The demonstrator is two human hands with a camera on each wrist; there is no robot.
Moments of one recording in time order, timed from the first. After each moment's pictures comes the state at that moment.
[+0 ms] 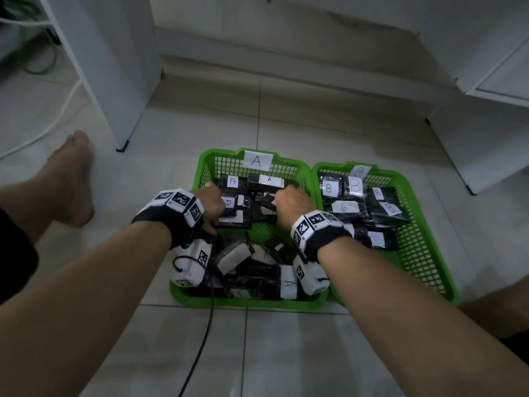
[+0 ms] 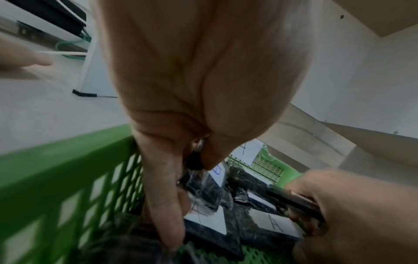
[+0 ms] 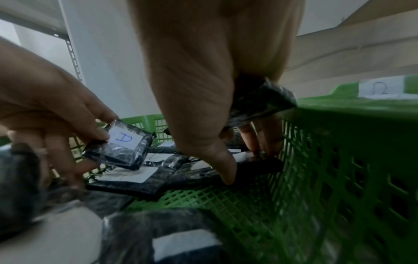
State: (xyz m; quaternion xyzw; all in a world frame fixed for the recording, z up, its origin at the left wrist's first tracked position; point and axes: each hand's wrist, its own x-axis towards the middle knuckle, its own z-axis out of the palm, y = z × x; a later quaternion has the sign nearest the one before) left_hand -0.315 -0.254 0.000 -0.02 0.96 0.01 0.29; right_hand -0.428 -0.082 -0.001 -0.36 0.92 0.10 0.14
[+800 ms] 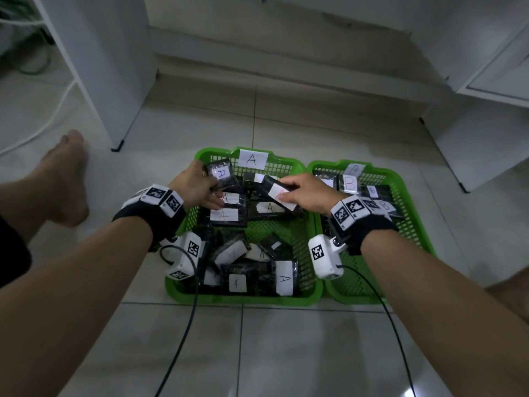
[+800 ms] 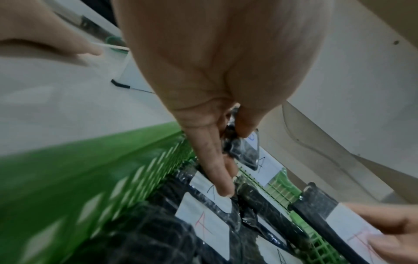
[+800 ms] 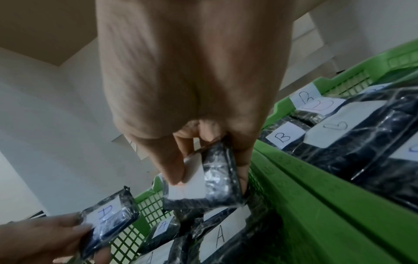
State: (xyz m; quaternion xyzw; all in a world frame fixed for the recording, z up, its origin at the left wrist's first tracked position) left_hand -0.317 -0.259 -0.003 -0.33 0.68 0.65 -0.01; right_hand -0.461 -0.046 0.036 -0.32 0.86 -0.25 0.30
